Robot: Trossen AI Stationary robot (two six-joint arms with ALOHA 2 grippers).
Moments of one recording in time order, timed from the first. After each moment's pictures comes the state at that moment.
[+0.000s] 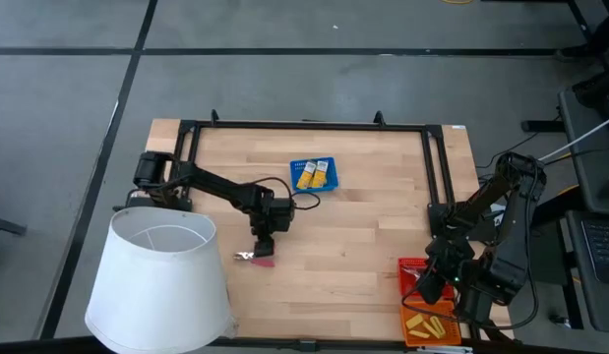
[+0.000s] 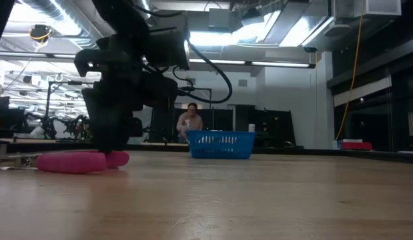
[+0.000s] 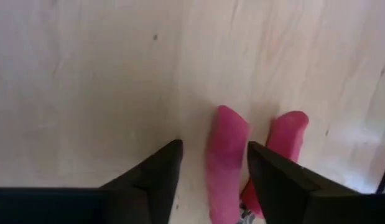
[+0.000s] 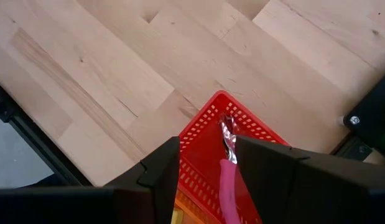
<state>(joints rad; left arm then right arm) -0.04 1.82 1.00 -0.59 0.40 -0.28 1.17 1.41 1.25 -1.44 0.42 2.03</state>
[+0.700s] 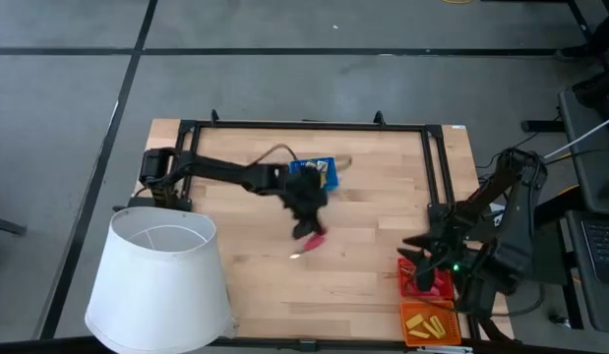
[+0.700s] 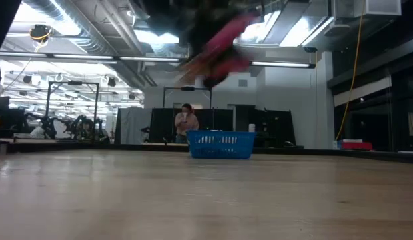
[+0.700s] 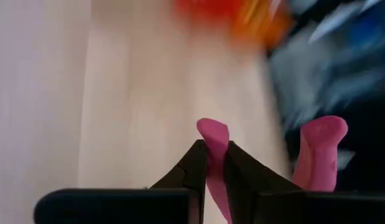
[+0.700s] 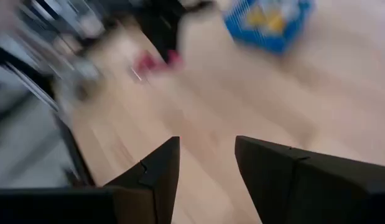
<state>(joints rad) 0.05 1.83 1.31 -0.28 0.53 -0.27 1.13 1.36 1.30 -1.42 0.94 1.93</state>
